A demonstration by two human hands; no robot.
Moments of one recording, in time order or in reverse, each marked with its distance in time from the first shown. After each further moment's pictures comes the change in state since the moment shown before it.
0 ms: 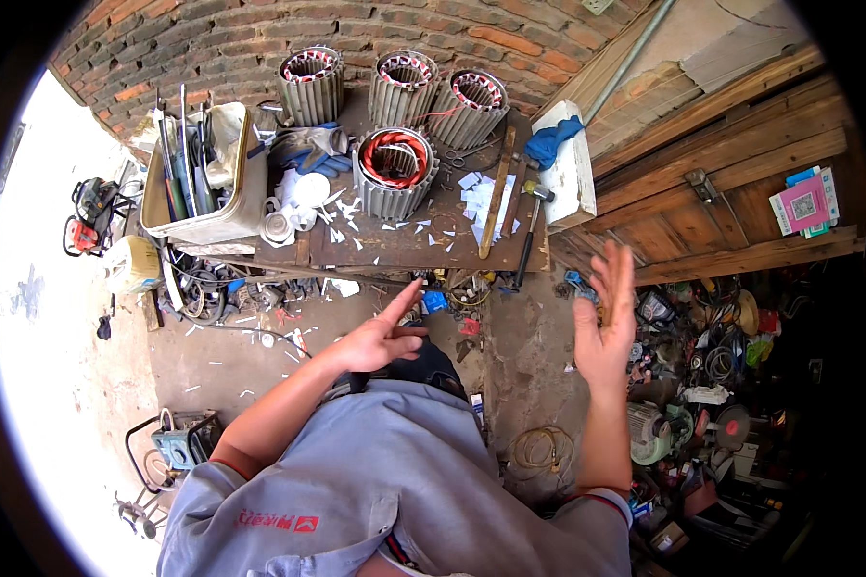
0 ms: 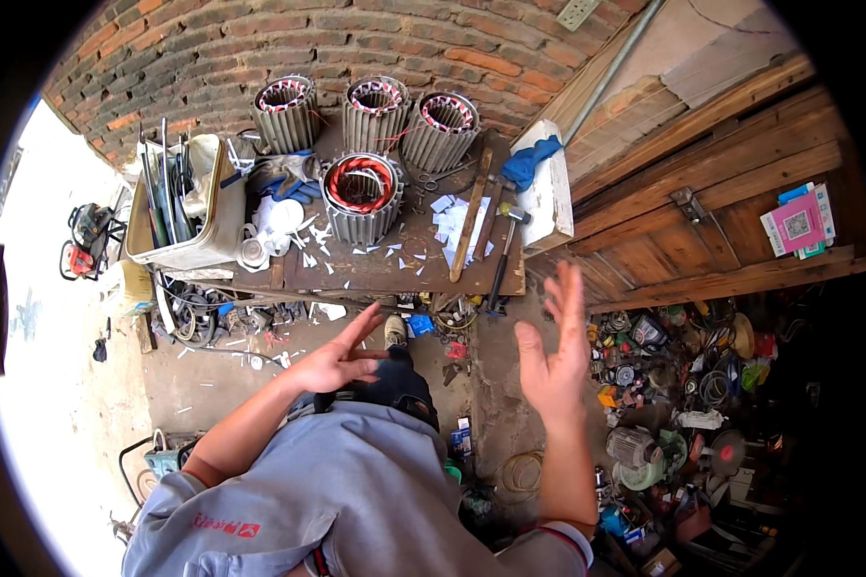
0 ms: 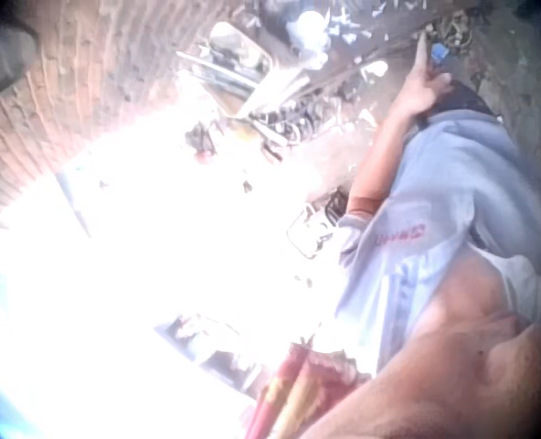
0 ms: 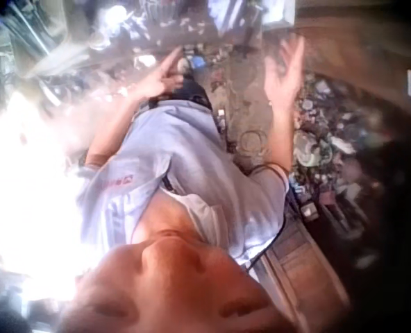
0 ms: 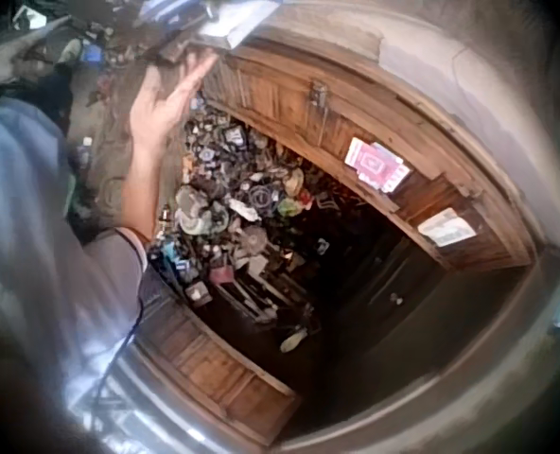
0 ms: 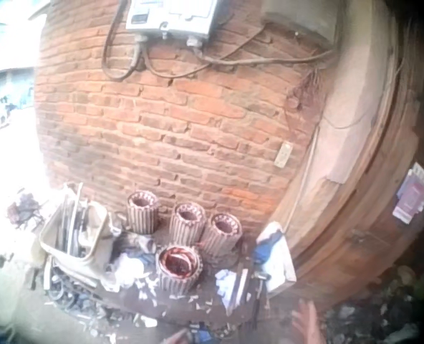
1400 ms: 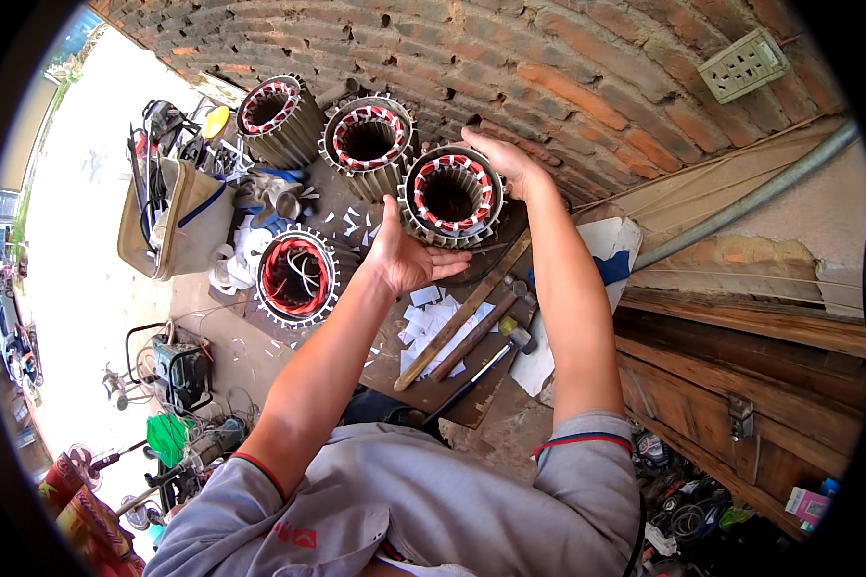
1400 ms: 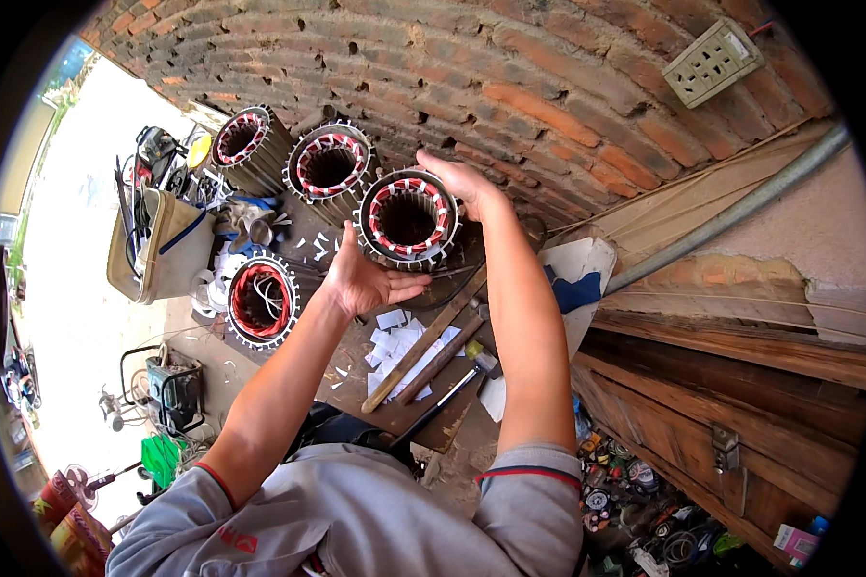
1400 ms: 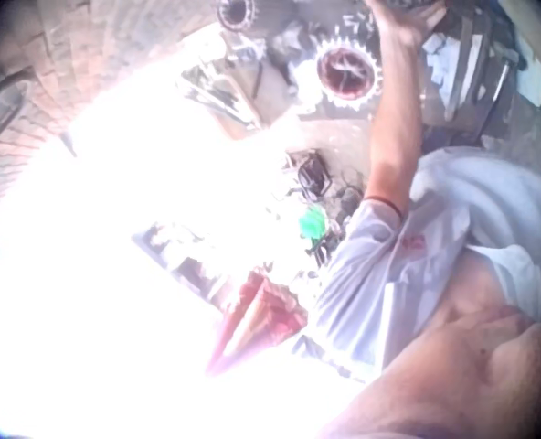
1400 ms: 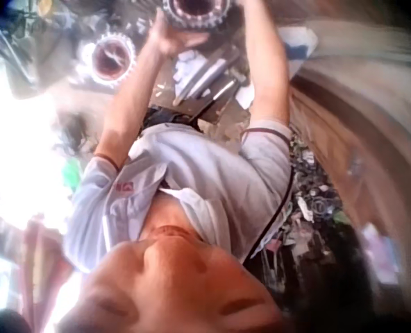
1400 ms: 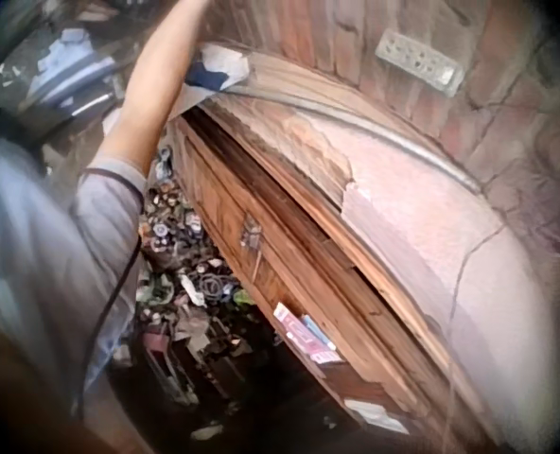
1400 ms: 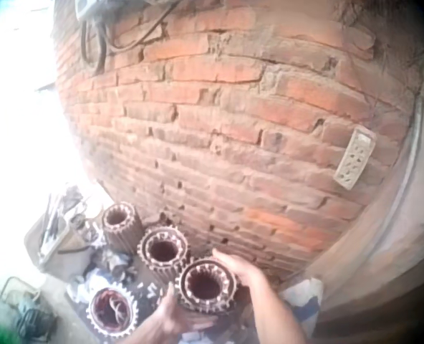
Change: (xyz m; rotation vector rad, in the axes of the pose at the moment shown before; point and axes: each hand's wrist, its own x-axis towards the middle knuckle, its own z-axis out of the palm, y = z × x) left_hand 0.382 0.106 -0.106 -1.289 0.559 -0.059; right_hand 0.425 0.321 0.266 0.726 -1.249 0.743
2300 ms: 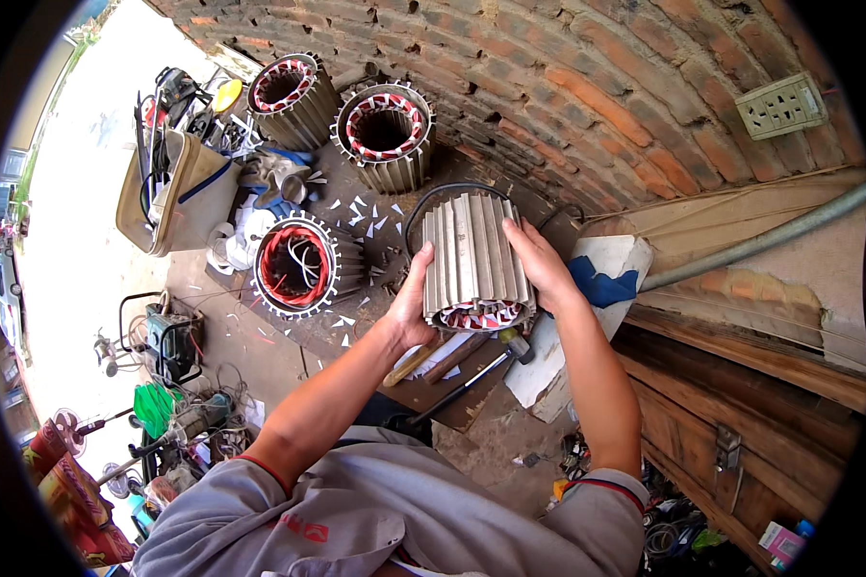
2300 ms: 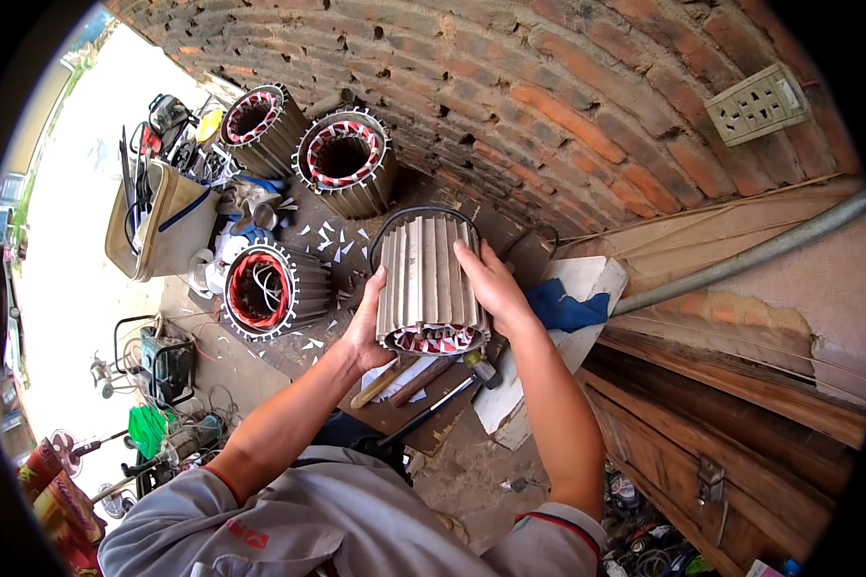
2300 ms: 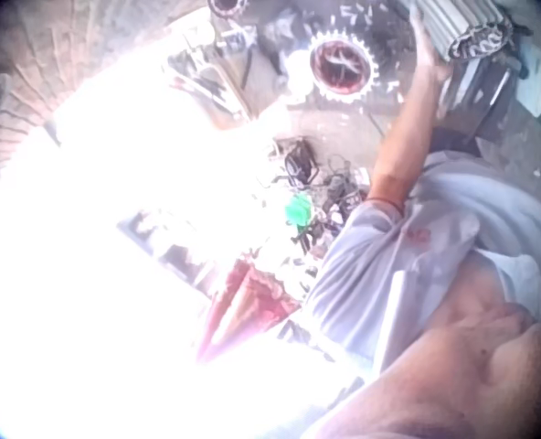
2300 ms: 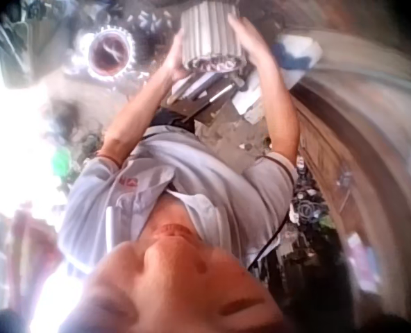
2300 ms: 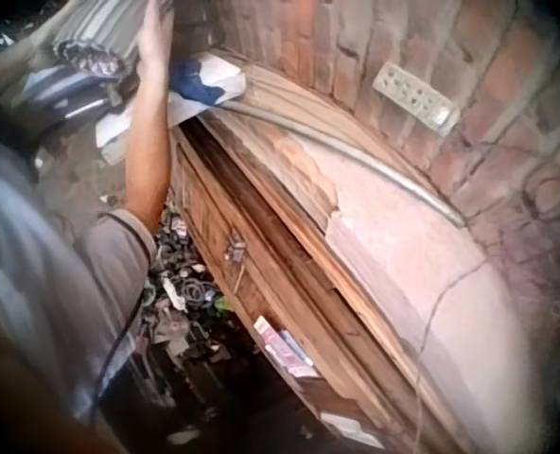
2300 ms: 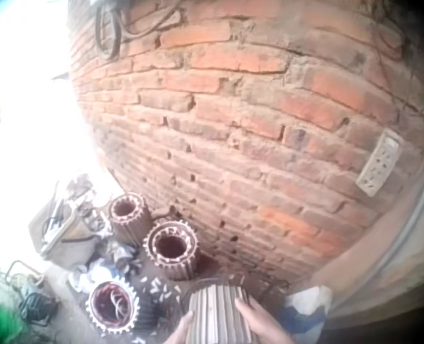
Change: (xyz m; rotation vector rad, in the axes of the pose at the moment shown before) left_hand -0.012 -0.076 -0.016 0.193 0.002 0.203; right_hand -0.104 0.073 0.021 0.063 0.194 -0.016
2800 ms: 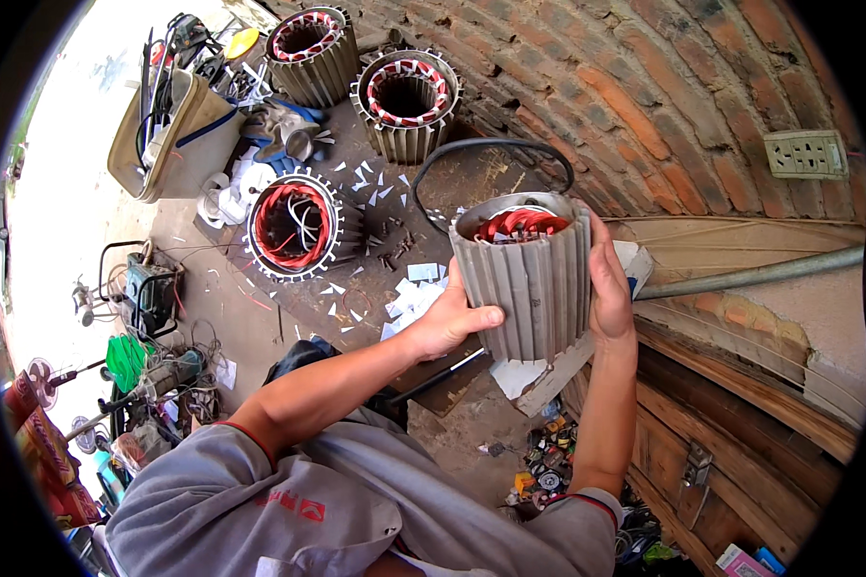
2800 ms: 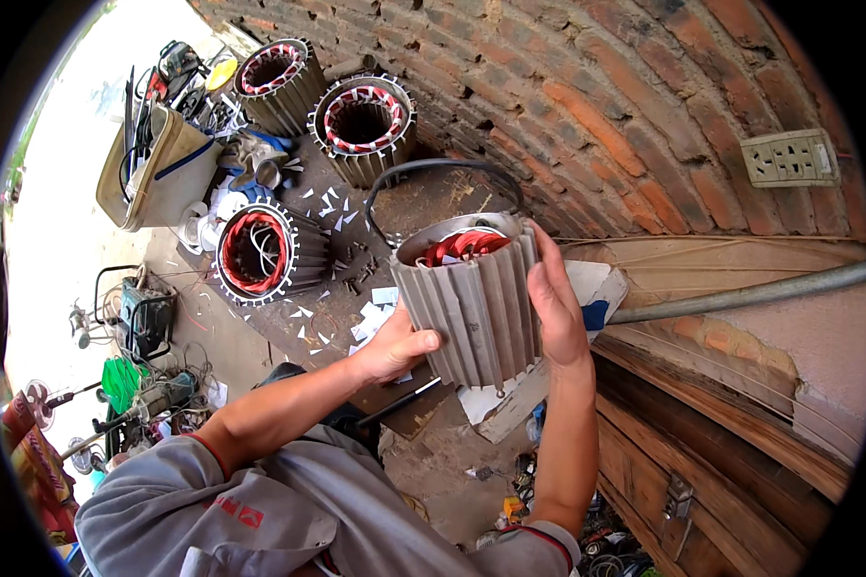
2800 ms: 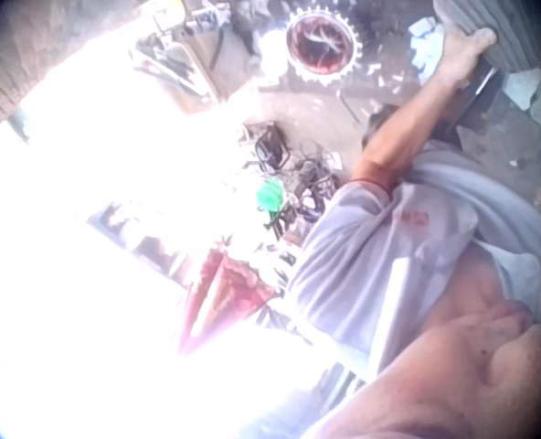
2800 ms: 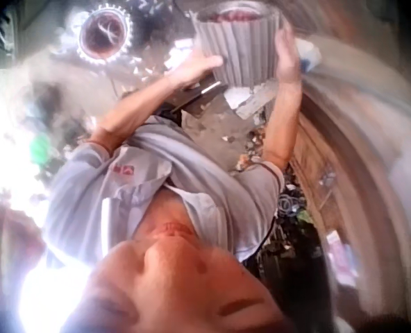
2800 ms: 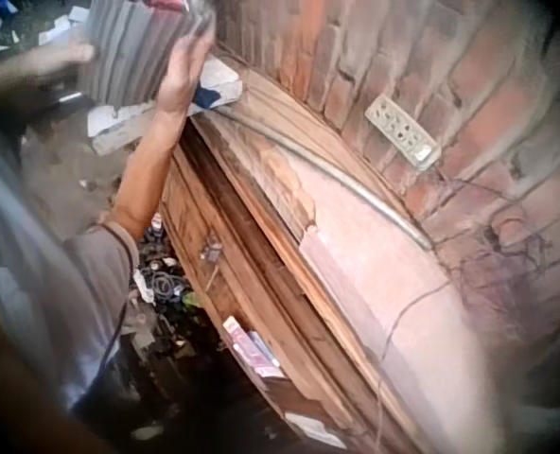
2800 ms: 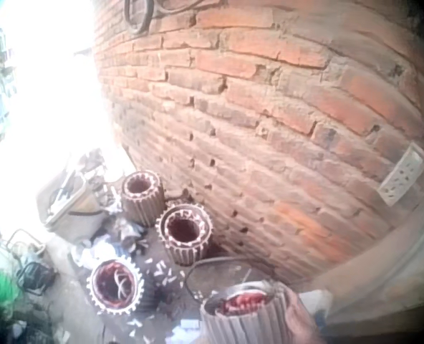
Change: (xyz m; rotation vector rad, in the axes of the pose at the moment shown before) left_hand -0.007 -0.047 0.016 0.274 -0.297 0.382; right_hand -0.067 -0.035 -0.025 -0.038 -0.140 -0.499
